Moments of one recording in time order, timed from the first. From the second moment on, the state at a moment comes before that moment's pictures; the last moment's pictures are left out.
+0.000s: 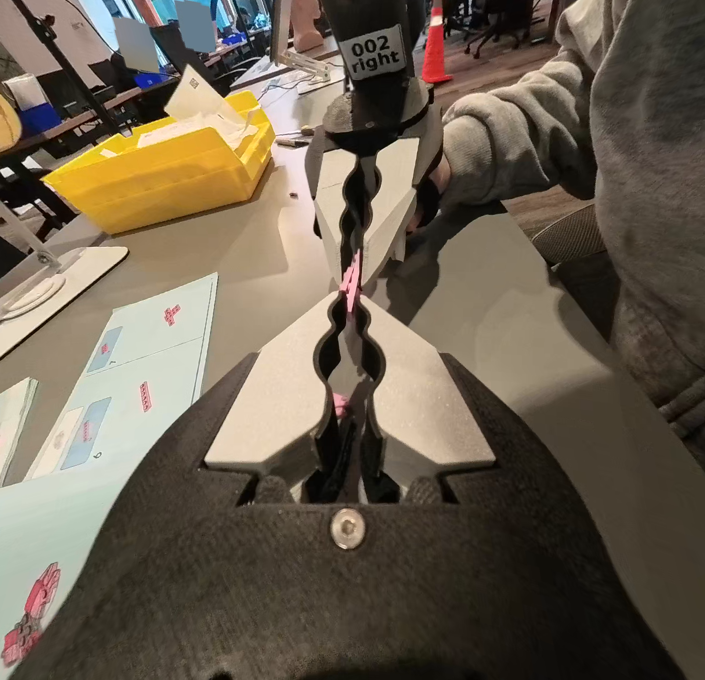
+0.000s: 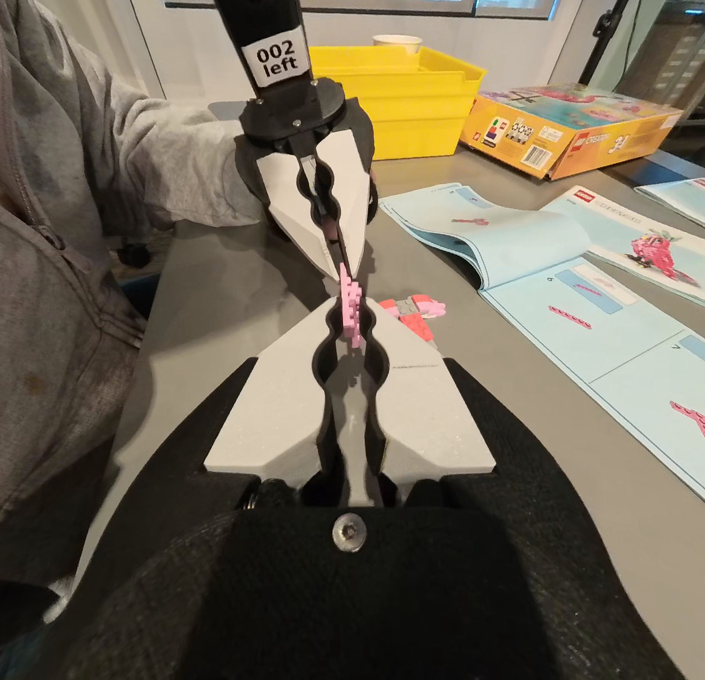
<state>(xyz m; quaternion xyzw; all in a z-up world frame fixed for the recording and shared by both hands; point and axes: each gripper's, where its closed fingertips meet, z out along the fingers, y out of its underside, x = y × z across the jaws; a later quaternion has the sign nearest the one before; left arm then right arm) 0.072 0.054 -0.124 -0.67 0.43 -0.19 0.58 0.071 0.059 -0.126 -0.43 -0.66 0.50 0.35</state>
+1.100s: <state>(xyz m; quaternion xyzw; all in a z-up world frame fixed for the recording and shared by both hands) 0.077 0.050 -0.126 -0.67 0.45 -0.19 0.56 0.069 0.049 -0.129 -0.40 -0.69 0.49 0.34</state>
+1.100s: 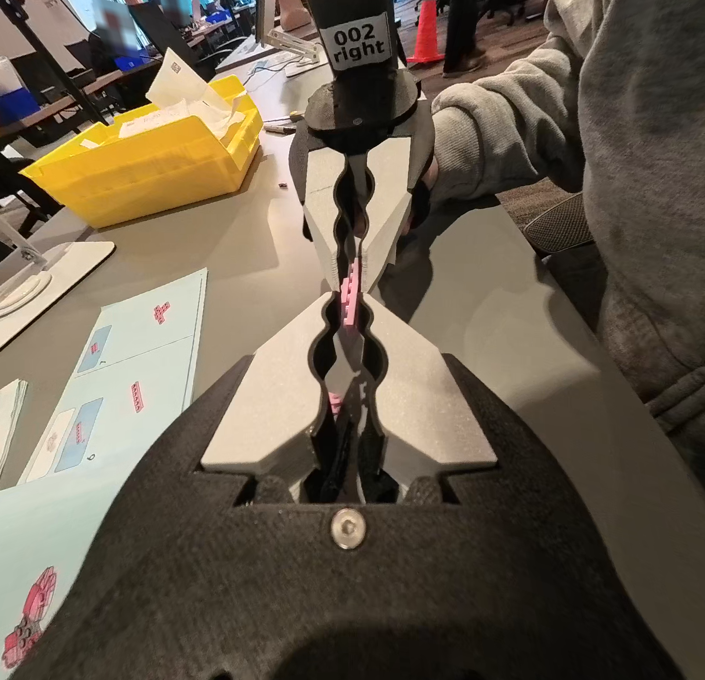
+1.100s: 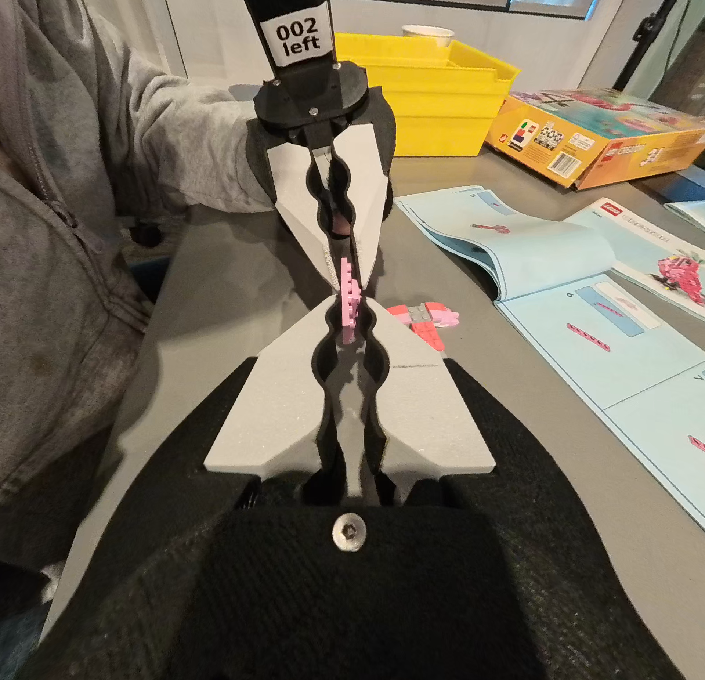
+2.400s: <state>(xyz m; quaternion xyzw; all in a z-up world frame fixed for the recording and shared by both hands) 0.071 0.050 -0.085 -0.61 0.37 -0.24 0.66 0.065 0.052 -0.088 -0.37 -0.61 0.62 0.35</state>
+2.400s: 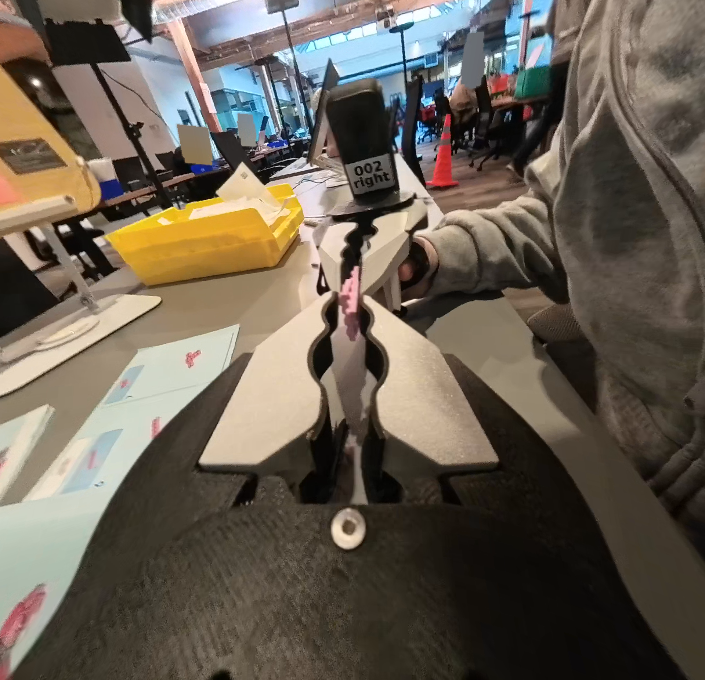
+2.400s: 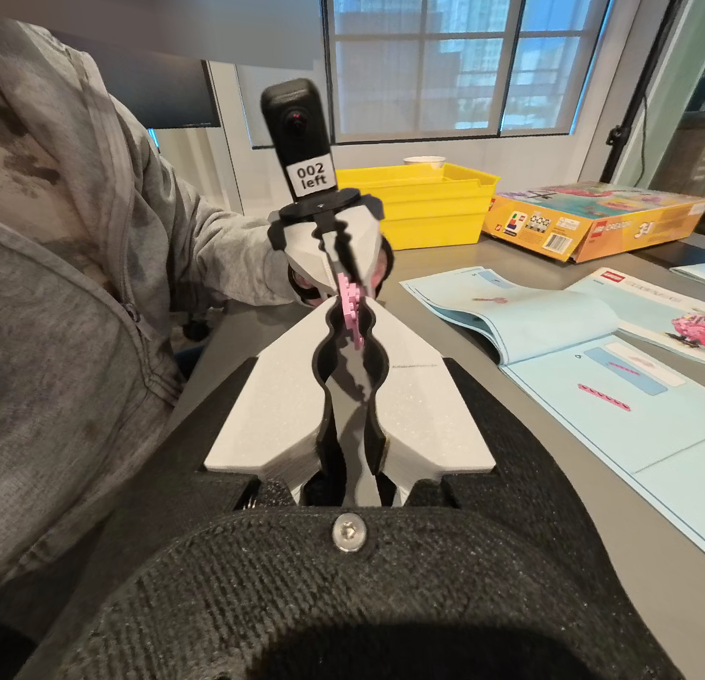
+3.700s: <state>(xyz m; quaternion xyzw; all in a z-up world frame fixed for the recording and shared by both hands) 0.061 0.060 -0.108 -0.69 0.34 -0.26 0.58 0.063 0.069 -0.088 -0.28 -0.67 0.37 0.58</state>
